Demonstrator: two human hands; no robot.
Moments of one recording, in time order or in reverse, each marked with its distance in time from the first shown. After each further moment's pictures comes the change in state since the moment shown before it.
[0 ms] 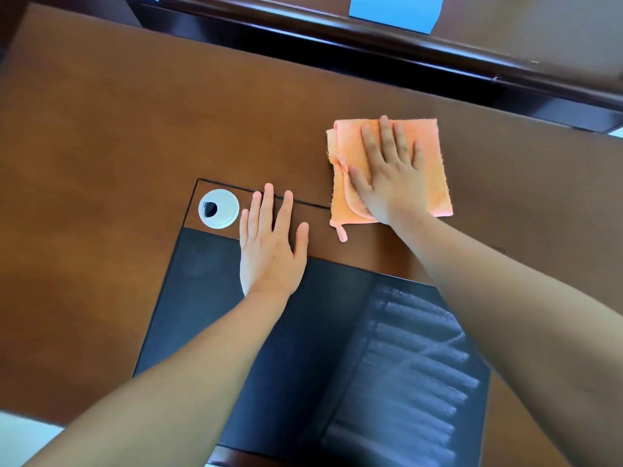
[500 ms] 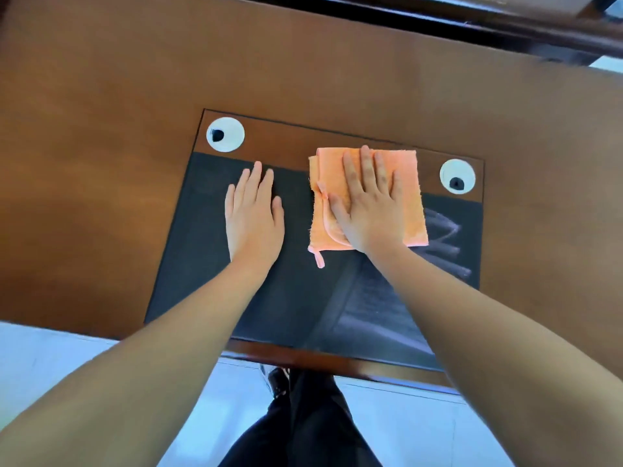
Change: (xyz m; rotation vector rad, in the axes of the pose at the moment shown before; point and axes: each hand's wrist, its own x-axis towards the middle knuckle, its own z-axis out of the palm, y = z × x) left_hand -0.099 -0.043 -0.032 -0.063 -0.021 0.047; right_hand -0.200 -0.062 0.039 0.020 -0.011 0.100
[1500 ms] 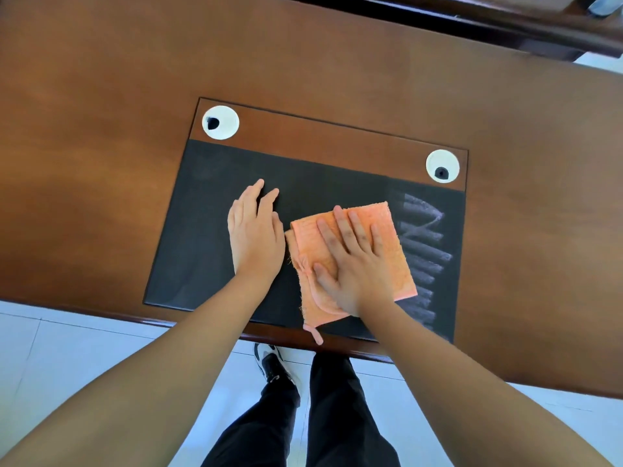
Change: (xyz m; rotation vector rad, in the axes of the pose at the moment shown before) left_hand -0.051 0.014 0.002 -0.098 0.031 -0.032; right_hand -0.122 0.009 0.029 0.031 -0.014 -0.215
